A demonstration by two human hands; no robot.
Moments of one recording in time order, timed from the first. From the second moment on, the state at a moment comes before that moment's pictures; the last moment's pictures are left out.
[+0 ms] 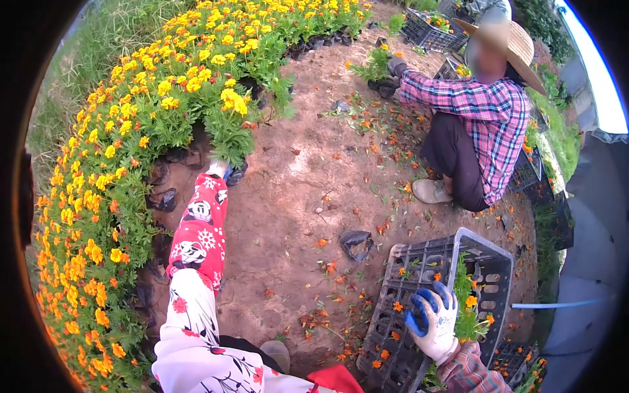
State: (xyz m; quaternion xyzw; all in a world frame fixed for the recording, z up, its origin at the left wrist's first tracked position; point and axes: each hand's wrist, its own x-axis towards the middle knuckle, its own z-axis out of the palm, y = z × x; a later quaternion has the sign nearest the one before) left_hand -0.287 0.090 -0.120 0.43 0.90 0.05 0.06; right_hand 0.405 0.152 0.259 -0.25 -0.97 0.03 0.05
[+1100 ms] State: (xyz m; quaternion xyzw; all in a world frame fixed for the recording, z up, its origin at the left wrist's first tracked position) left_hand 0.046 0.086 0.028 0.56 0.55 0.39 0.47; right_hand 0.260 0.155 0.263 -0.27 -0.92 0.21 0.18
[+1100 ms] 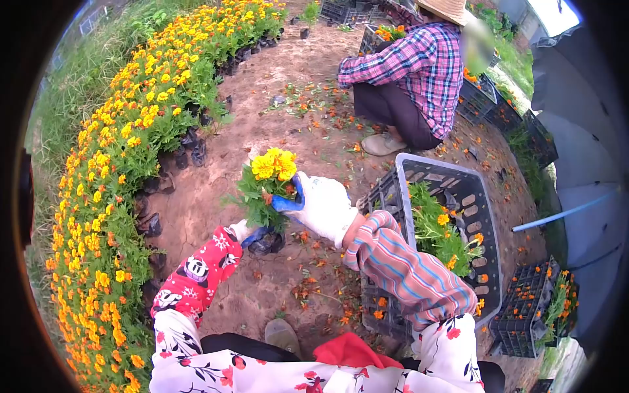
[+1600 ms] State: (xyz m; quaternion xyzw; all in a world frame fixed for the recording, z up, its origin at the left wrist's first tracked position) left_hand 0.014 0.092 -0.032 0.54 0.56 0.43 0.45; right_hand 0.272 0.146 0.257 -0.30 -0.86 0.39 0.16
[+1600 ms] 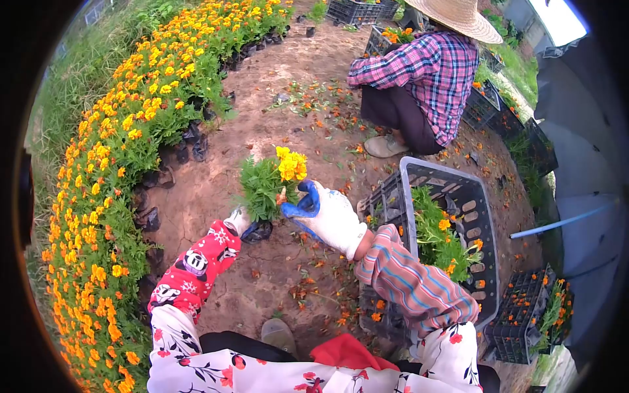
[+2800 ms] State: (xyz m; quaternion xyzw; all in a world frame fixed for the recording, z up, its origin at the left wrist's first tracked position) left_hand 0.014 0.082 0.008 0.39 0.65 0.55 0.35; right_hand 0.315 0.109 0.269 -0.28 -0.54 0.79 0.02
